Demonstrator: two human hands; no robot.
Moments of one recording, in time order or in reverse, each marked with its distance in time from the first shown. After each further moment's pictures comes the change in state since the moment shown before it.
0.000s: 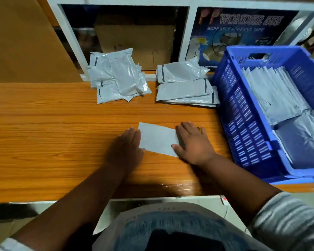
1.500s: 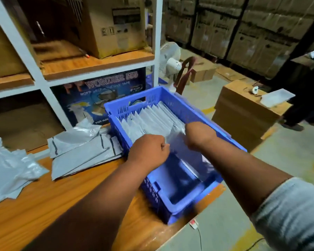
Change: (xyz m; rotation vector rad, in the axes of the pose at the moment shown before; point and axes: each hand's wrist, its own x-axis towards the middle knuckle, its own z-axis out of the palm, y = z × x) left_hand 0.219 0.371 -0.138 -0.349 -0.002 0.412; right_hand -0.107 0.269 -0.198 -0.070 0.118 0.803
